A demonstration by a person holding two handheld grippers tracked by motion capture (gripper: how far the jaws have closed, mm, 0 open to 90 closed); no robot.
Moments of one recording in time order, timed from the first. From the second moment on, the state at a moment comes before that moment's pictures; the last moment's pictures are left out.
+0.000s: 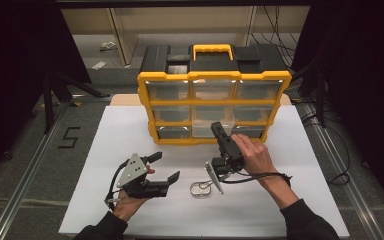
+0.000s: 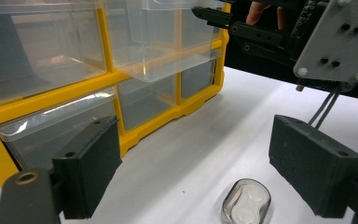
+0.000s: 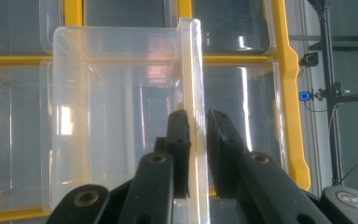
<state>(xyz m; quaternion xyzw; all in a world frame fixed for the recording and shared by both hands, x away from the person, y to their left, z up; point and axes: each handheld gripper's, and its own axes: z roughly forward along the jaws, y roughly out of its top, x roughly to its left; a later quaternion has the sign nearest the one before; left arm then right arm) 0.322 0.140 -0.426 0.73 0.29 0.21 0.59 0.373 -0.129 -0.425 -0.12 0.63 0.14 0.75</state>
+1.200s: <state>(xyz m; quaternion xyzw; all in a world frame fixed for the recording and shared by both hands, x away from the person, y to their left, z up) 0.321 0.140 -0.426 0.73 0.29 0.21 0.59 0.361 -0.133 -0.427 -0.13 0.64 0.16 0.74</state>
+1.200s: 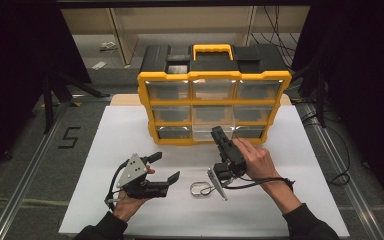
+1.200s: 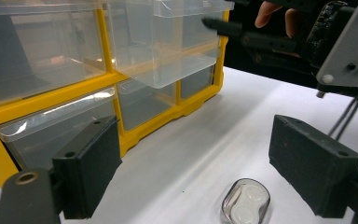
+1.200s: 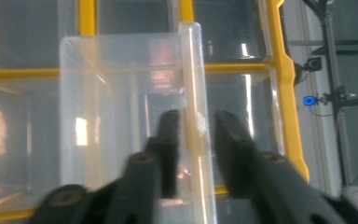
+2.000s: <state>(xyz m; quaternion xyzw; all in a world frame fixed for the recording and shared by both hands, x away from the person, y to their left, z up) 0.320 0.141 -0.425 0.72 0.29 0.21 0.59 0.320 -0.138 -0.398 -0.02 0.71 0.32 0.63</state>
